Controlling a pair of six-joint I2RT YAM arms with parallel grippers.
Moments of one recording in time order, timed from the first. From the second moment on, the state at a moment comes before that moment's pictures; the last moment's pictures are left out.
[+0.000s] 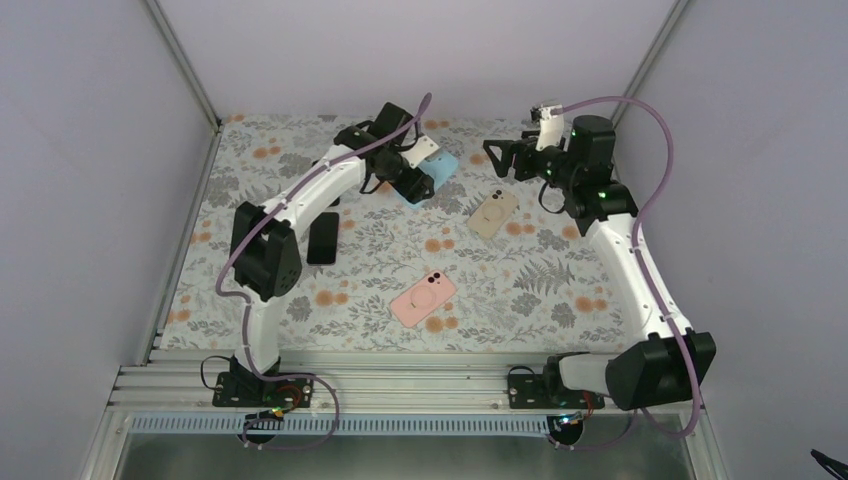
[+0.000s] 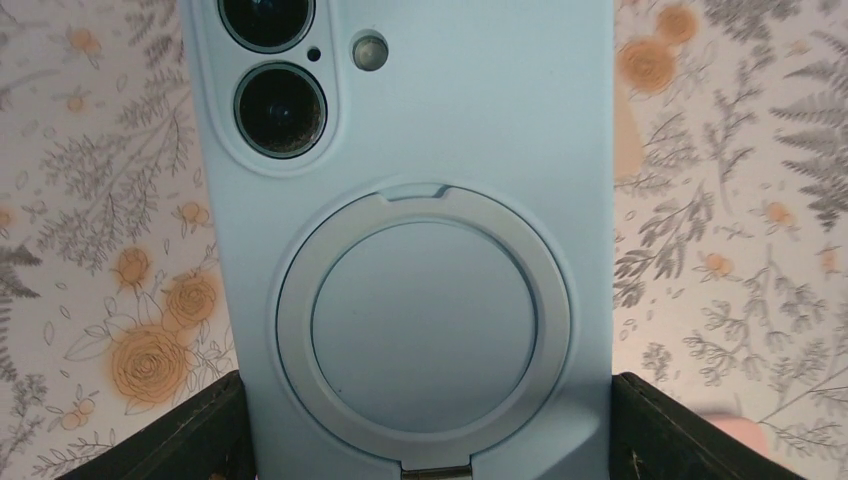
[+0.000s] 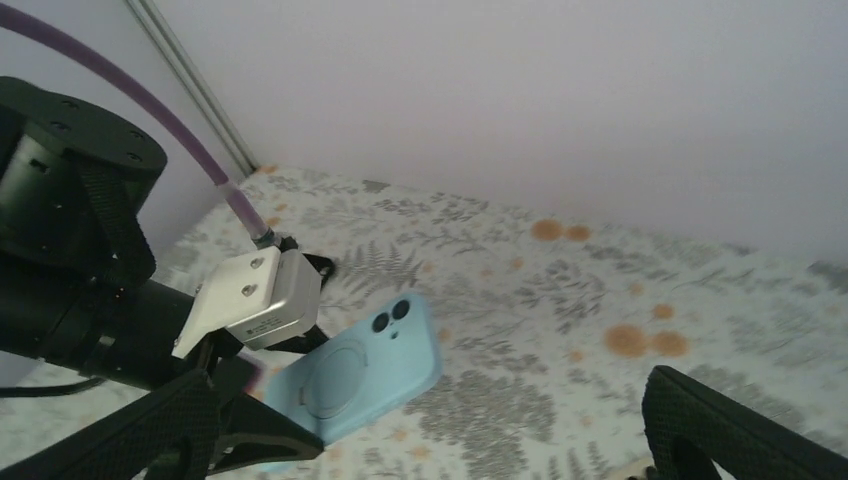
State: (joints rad) left arm -0.57 2.07 1.94 -0.88 0.25 0.22; right arm 0.16 1.28 1.27 -0.34 -0.43 0.06
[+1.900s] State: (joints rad) left arm -0.98 1.88 1.93 -0.78 -0.17 0.61; right arm -0.11 1.37 1.02 -0.14 -0.94 1.03
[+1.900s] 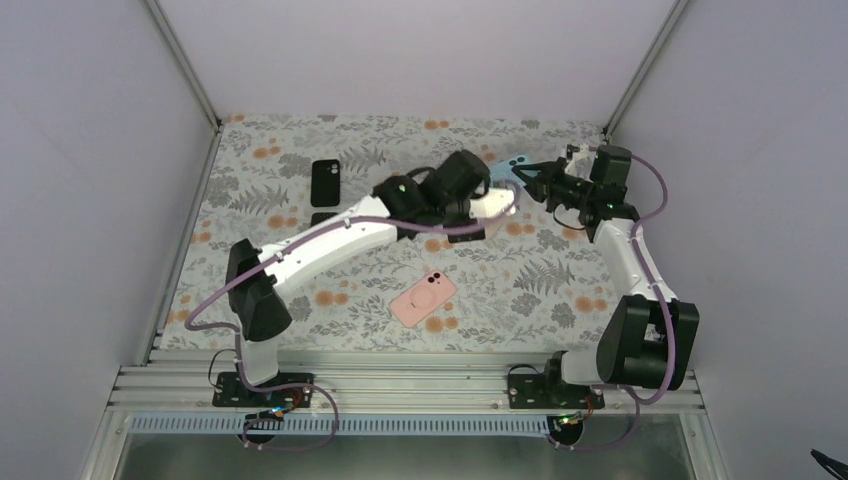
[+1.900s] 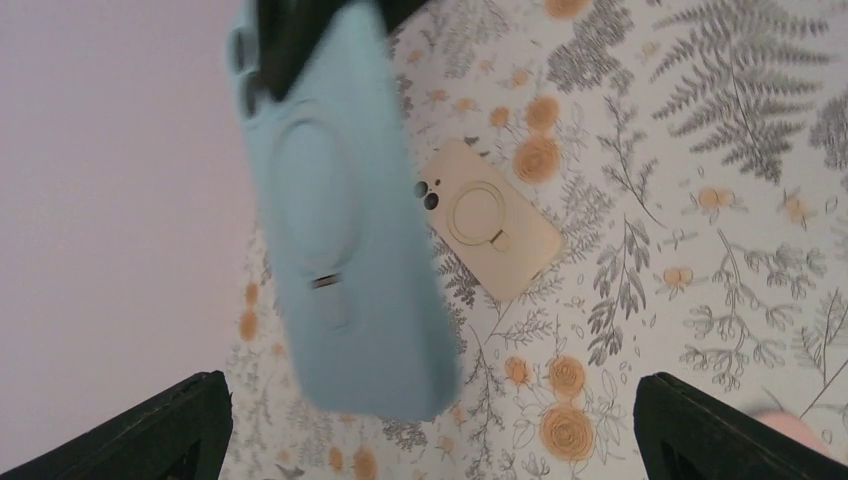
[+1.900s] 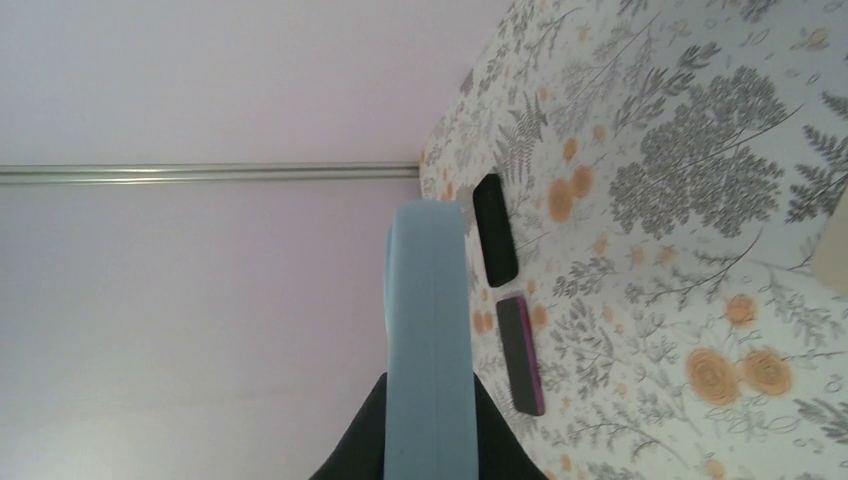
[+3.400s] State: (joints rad) left arm -1.14 1.84 1.39 0.17 -0.75 1.34; right arm -0.12 1.35 0.87 0.01 -1.09 1.31
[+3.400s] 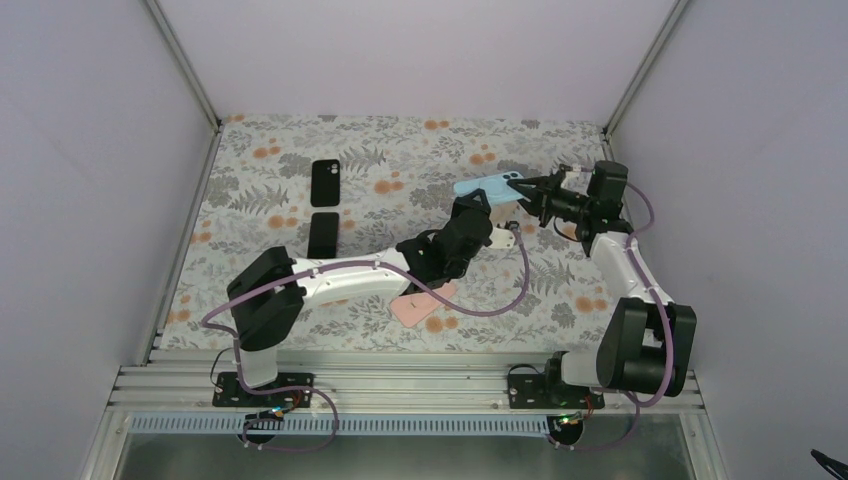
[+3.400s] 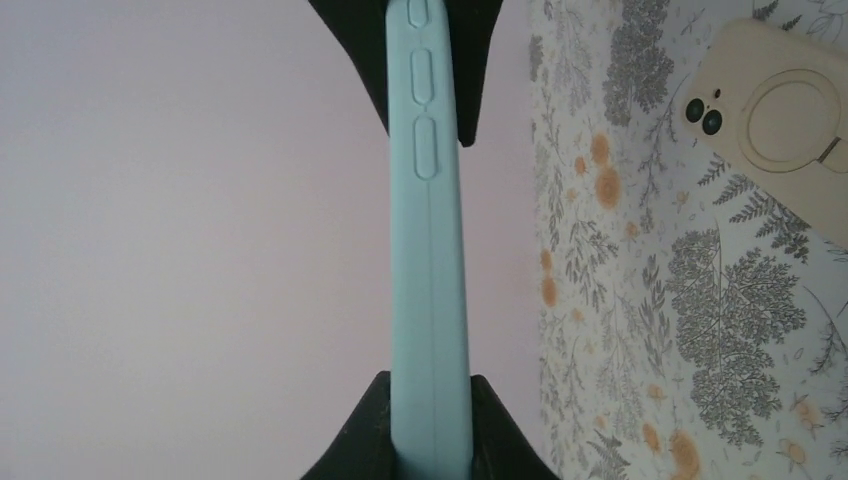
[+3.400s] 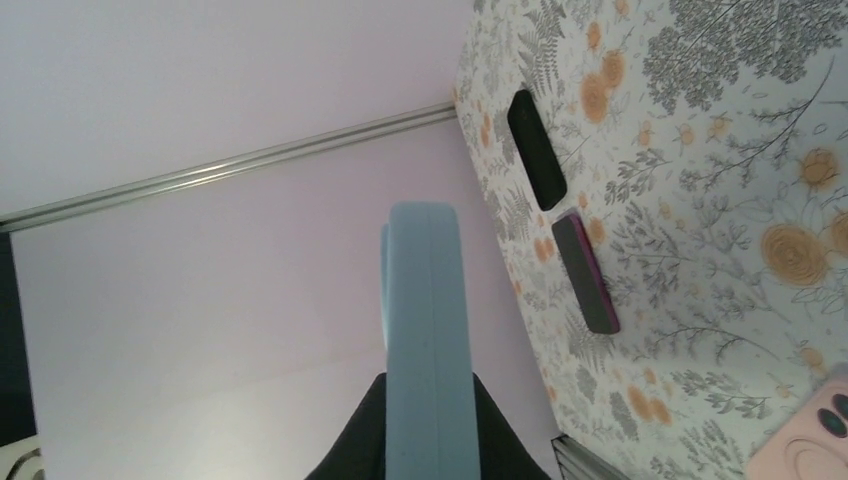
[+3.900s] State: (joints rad) left arm -1.10 1.87 1.51 -0.10 -0.71 1.18; right arm -0.12 1.34 0.89 0.03 -1.10 1.29
